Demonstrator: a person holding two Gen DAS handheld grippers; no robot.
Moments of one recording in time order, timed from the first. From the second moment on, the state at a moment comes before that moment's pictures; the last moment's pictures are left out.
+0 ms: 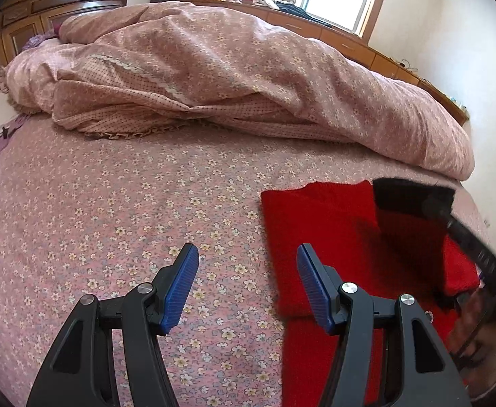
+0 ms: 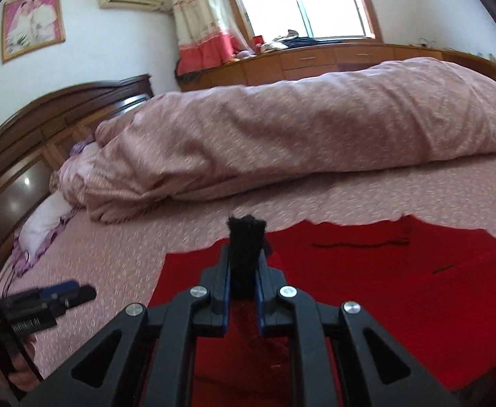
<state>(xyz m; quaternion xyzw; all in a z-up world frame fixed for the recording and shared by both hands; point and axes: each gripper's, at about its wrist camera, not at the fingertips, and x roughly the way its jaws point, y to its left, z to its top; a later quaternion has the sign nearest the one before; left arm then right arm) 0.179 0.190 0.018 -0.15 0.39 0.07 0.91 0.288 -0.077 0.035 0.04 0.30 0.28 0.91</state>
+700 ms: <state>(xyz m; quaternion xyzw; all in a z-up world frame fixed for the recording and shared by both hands) 0.180 0.176 0.019 -0.14 0.39 0.07 0.91 0.267 -0.063 0.009 0.09 0.28 0.28 0.91</state>
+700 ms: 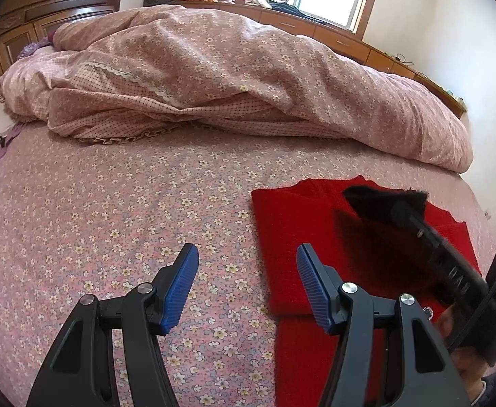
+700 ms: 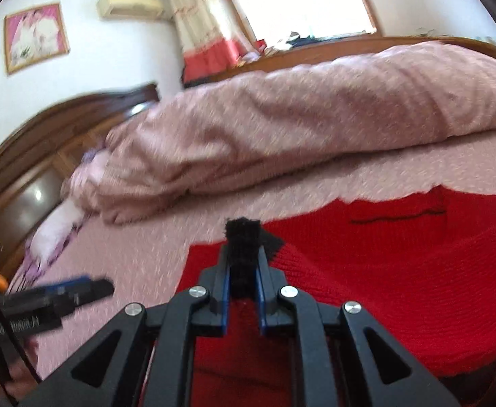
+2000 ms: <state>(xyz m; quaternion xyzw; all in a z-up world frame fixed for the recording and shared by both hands) 0.108 0.143 0.003 -0.17 0.40 0.03 0.90 0.154 -0.331 0.024 0.01 0.36 0.16 0.92</state>
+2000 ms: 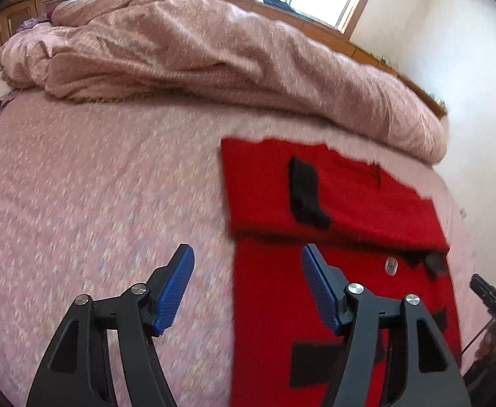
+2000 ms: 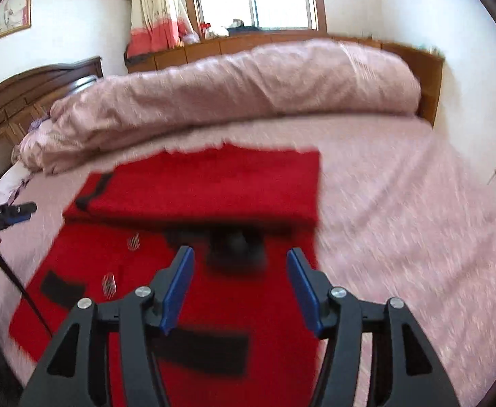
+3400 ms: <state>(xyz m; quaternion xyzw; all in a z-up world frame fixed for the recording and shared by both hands) -0.014 0.115 -0.070 -0.35 0.49 -0.07 0.79 0.070 -0.415 -0.088 0.33 0.47 0.28 0.77</state>
